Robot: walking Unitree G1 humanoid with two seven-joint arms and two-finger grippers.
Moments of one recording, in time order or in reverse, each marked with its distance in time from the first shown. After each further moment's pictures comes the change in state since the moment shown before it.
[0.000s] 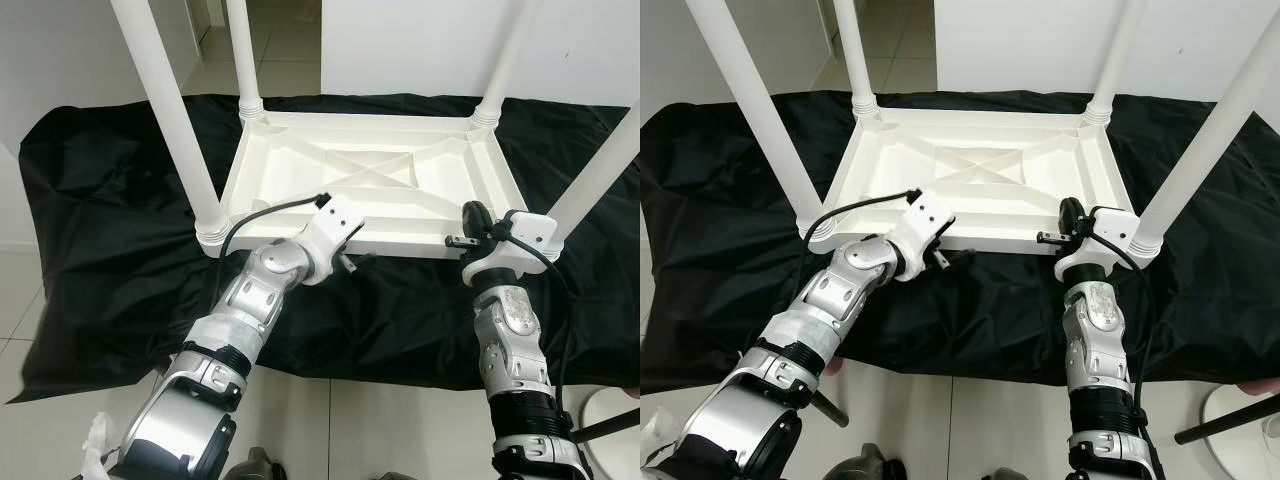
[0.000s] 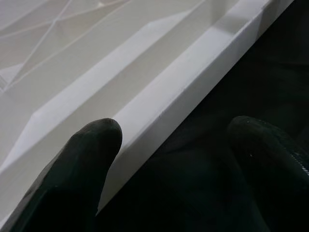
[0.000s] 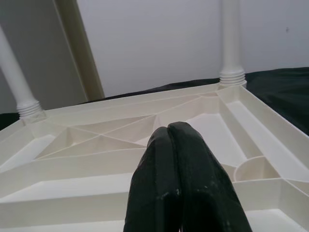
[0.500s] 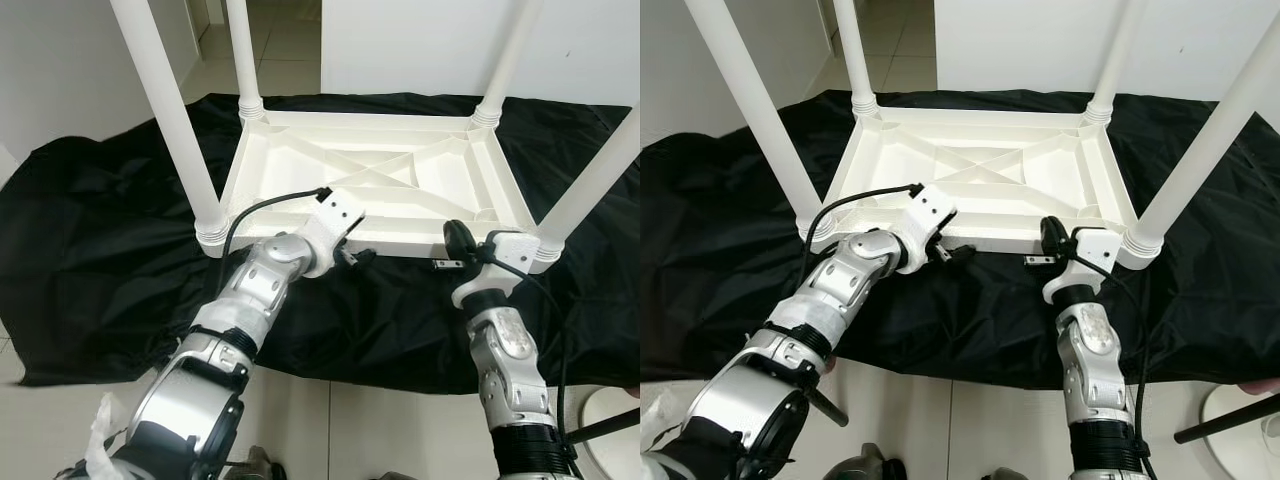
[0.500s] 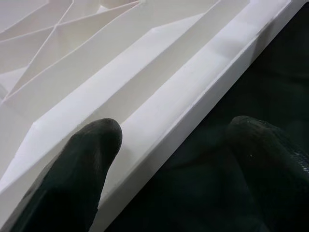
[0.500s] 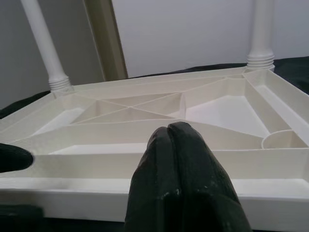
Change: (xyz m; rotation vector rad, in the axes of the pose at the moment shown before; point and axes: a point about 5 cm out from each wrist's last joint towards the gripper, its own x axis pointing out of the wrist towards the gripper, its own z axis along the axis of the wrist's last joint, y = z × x) left arm 0.011 0.006 0.010 -0.016 0.007 -0.008; right arm -0.028 0.015 -0.004 -0.009 0.053 0.098
